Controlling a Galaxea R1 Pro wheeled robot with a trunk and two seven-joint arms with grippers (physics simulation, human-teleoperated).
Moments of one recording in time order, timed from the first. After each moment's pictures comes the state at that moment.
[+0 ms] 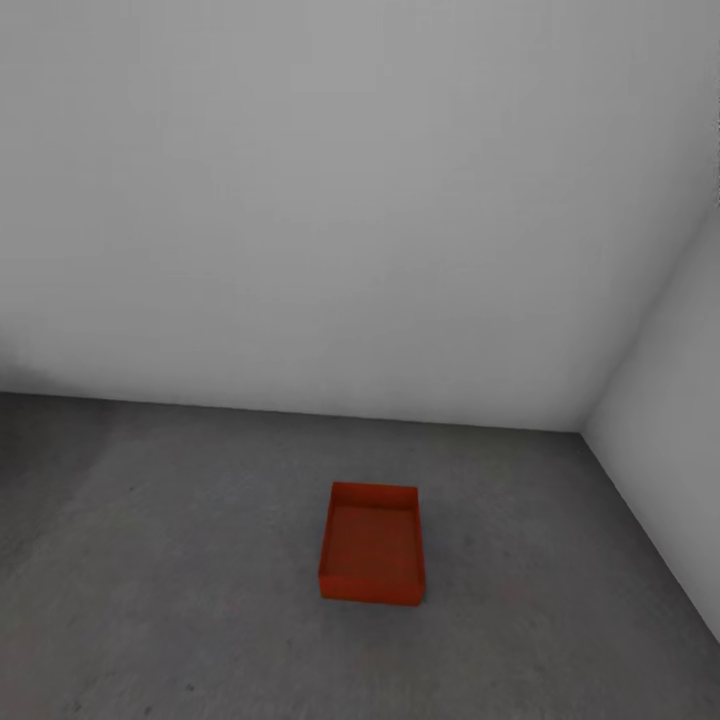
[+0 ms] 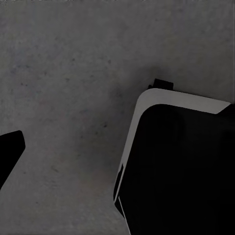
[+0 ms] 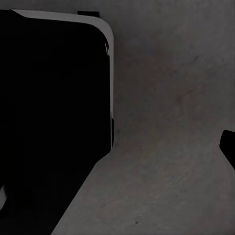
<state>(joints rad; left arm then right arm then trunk) -0.25 0.01 -0.14 -0.01 0.34 -0.12 0.22 -0.16 0.00 0.30 0.03 -0.28 -0.10 -0.14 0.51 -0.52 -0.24</state>
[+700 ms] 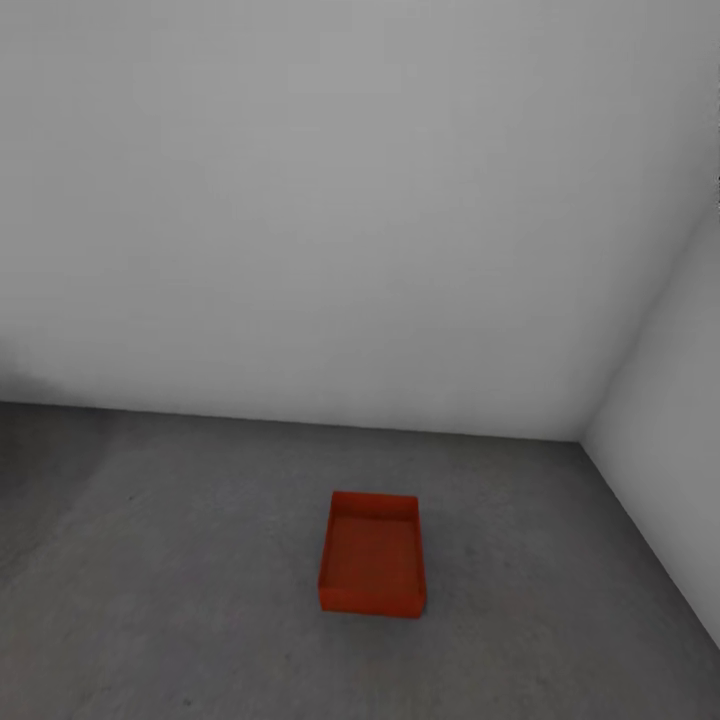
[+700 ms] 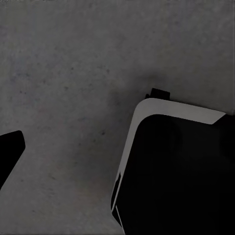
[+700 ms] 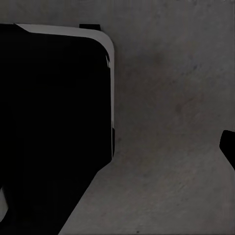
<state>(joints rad) -0.25 0.01 -0.14 -0.01 0.34 -0.12 0.22 -0.16 0.00 0.30 0.03 -0.28 -0.10 -0.14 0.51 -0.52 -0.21</state>
